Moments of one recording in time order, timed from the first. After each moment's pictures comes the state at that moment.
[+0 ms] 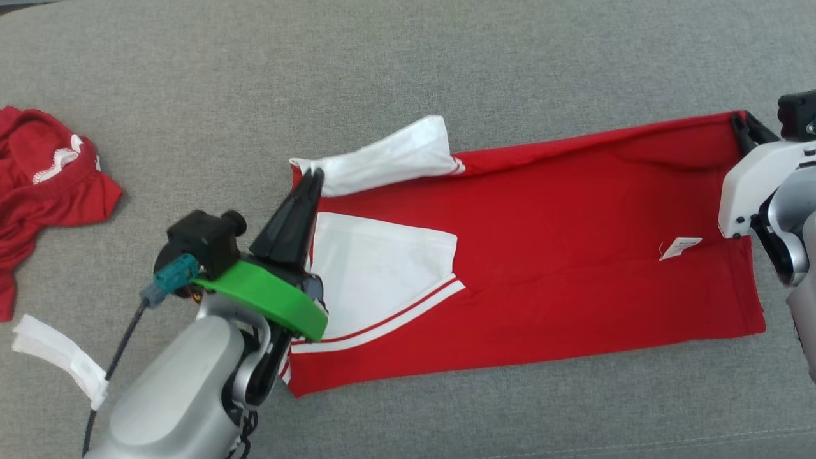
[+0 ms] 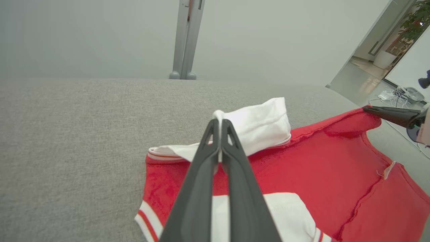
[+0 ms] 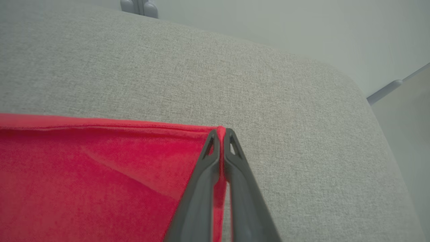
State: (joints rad) left arm -0.55 0.37 -0.73 0.23 -0.81 0.04 -0.26; right arm -0.64 -0.42 0.10 0.56 0.17 0.13 0.17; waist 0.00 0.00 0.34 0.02
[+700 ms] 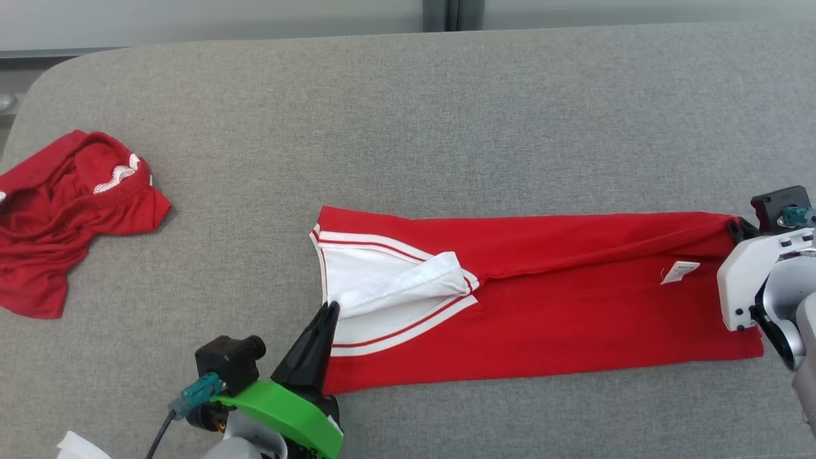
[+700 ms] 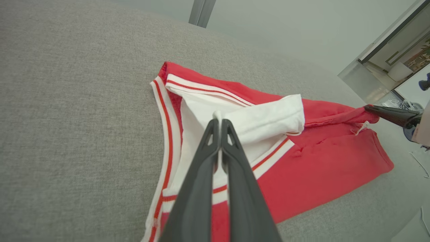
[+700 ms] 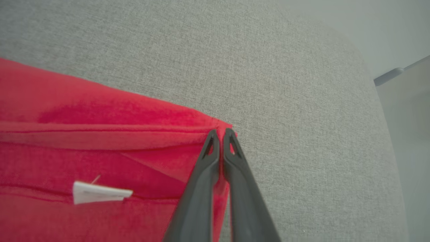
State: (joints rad) left arm -0.23 0.36 -0.74 0.16 -0.87 0.08 -0.26; right arm -0.41 -0.45 0.11 0.50 0.12 0.13 0.25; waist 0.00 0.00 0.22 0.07
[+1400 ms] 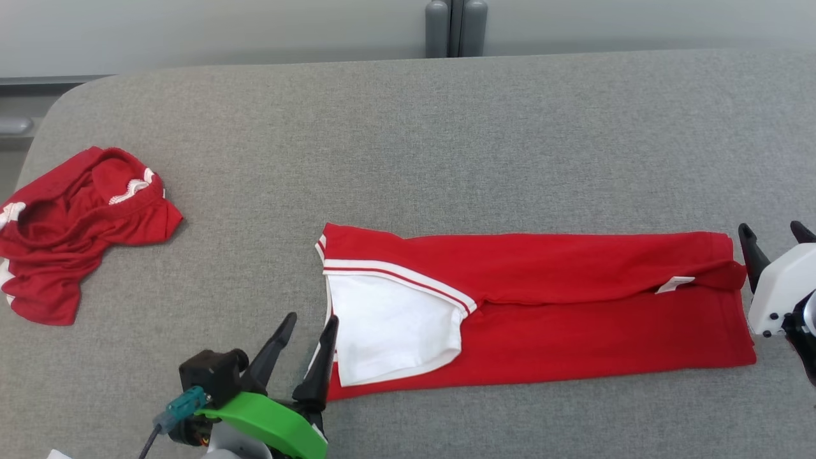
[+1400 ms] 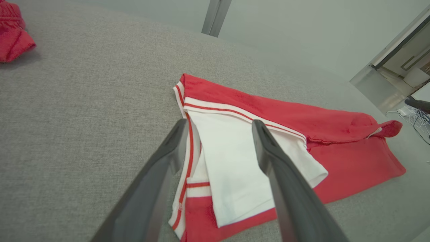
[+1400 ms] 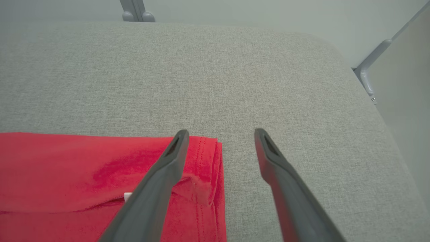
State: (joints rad) left arm -0.18 0.36 -0.70 0.16 -0.86 0.09 -0.26; right arm -0.24 -0.37 -0.13 0.20 0.22 0.13 0.39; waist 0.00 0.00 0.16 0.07
